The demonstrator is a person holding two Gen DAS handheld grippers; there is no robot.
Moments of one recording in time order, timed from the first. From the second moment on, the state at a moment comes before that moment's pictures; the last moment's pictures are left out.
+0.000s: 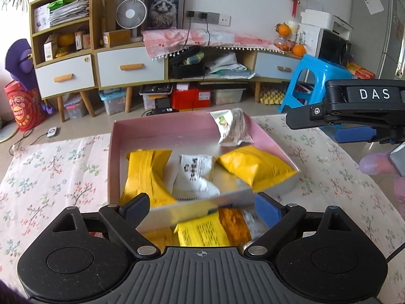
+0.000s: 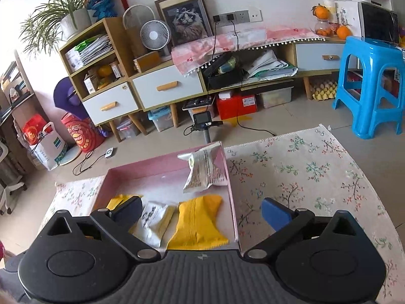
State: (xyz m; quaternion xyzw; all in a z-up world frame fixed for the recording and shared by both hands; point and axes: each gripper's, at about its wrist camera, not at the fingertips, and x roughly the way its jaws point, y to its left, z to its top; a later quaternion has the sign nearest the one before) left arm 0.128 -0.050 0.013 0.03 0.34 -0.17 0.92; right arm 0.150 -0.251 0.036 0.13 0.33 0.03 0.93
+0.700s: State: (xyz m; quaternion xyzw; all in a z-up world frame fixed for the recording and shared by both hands) left arm 0.061 -0.017 -0.010 0.03 0.39 -0.17 0.90; right arm 0.082 -0.227 0.018 0.07 0.37 0.05 0.92
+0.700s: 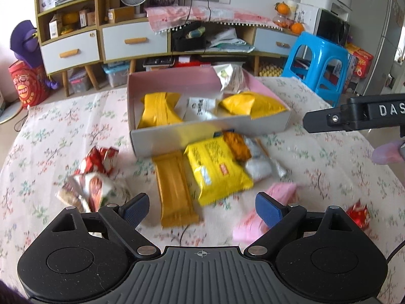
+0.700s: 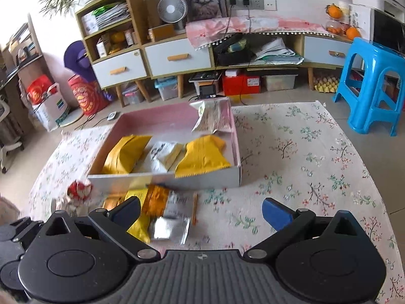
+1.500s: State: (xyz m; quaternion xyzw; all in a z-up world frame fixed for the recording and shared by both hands) left arm 0.032 -0.006 -0.019 0.01 0.38 -0.27 0.88; right arm 0.016 -0.249 -0.014 -0.03 0.38 0.07 0.92
